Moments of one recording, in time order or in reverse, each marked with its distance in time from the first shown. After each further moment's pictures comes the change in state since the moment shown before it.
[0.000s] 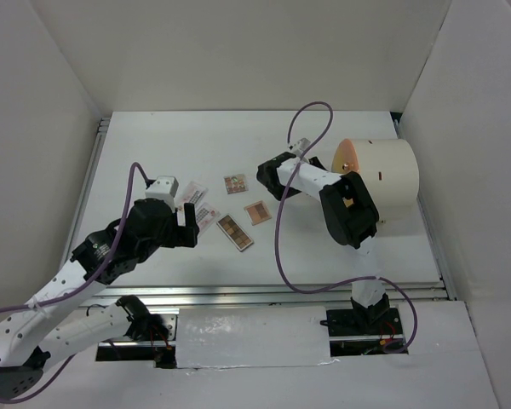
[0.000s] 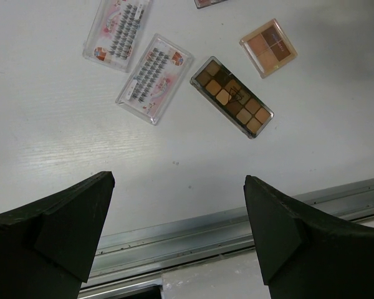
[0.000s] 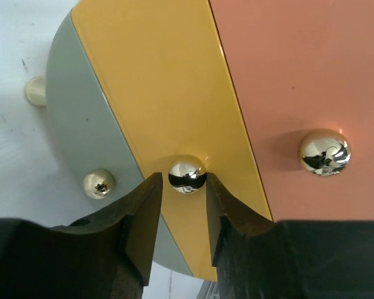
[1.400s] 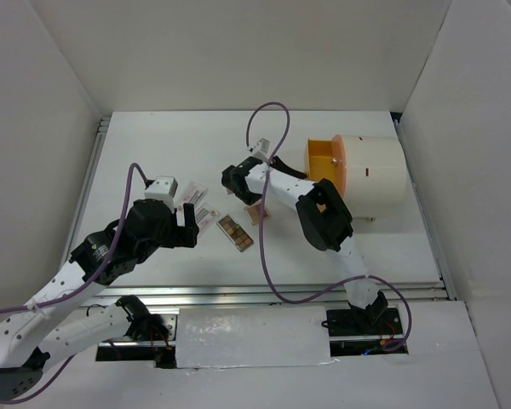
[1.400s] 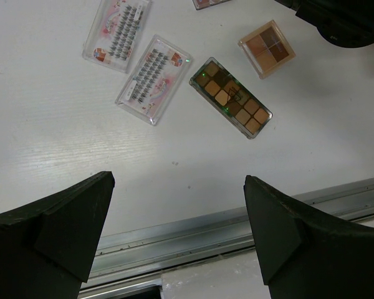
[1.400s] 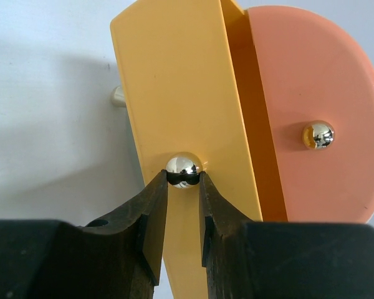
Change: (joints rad) left arm 0.000 -0.016 -0.005 0.004 0.003 0.000; right arm 0.190 0.152 0.272 -0.032 0.015 -0.103
